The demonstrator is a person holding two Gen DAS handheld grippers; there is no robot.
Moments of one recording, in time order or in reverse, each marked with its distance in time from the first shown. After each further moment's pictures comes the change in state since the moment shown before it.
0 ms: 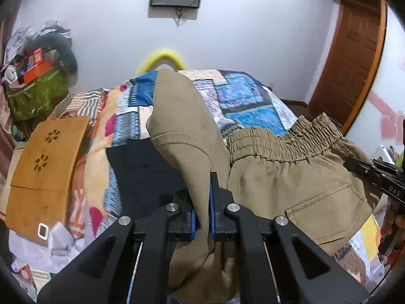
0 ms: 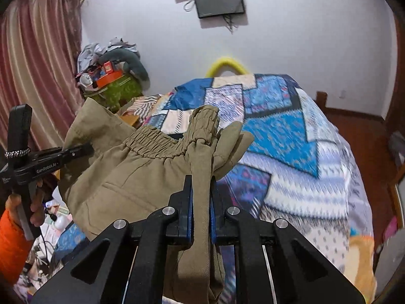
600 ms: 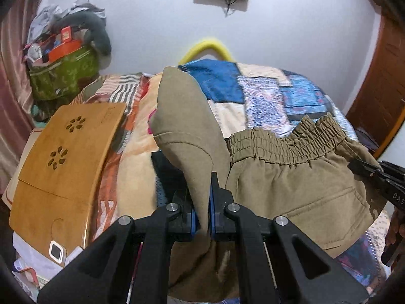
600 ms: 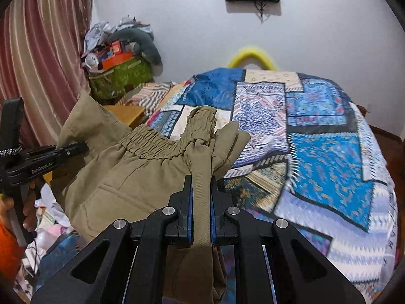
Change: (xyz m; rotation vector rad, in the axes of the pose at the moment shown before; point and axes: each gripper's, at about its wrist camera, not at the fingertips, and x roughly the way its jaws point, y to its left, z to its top) left arm 0.103 0.122 0.020 -0.112 0.042 0.176; right arm 0.159 0.038 0.050 -0.101 0.073 0.047
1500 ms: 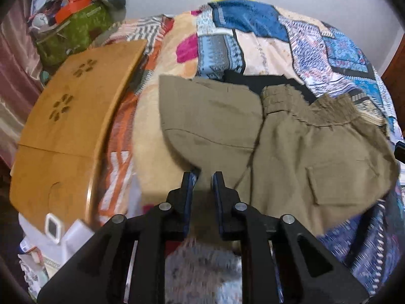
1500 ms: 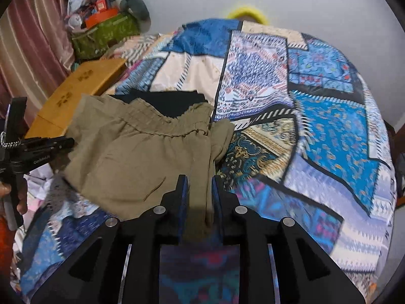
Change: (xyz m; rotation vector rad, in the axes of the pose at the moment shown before) left arm 0.057 0.043 -0.053 -0.027 0.256 0.110; right arm 0.031 -0.003 -0.028 -0.017 0.232 -0.070
